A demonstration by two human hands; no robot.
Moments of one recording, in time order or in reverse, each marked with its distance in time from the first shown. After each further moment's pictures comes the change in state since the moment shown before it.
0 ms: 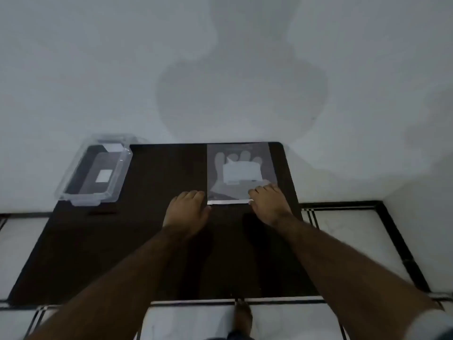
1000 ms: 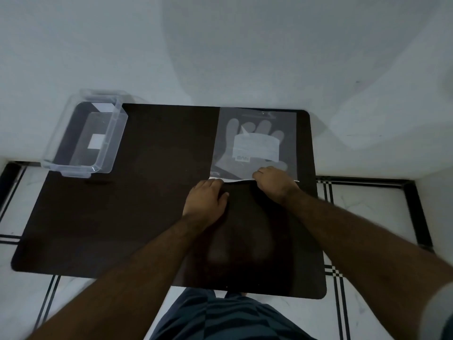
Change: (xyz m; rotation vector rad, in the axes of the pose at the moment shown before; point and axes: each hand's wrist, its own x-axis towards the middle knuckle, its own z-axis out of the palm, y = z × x) left_hand 0.055 0.020 0.079 -0.205 -0.082 -0.113; right_hand 0.080 0.037 0.047 0.186 -0.261 -0.223
